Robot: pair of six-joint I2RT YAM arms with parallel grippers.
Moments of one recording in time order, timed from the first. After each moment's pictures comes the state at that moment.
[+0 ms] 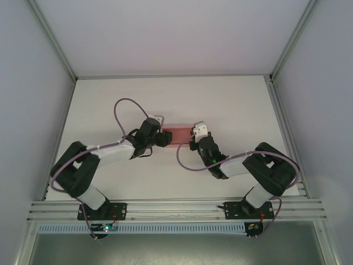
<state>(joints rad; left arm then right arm) -0.61 1.54 0.79 0.04 0.03 -0.46 0.75 1.60 0.41 0.91 0.44 0.06</state>
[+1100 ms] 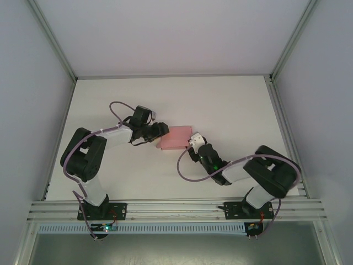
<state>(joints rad) -0.39 1.76 0.95 -0.08 0.49 -0.80 0.80 1.54 0.32 0.78 0.38 -0.05</state>
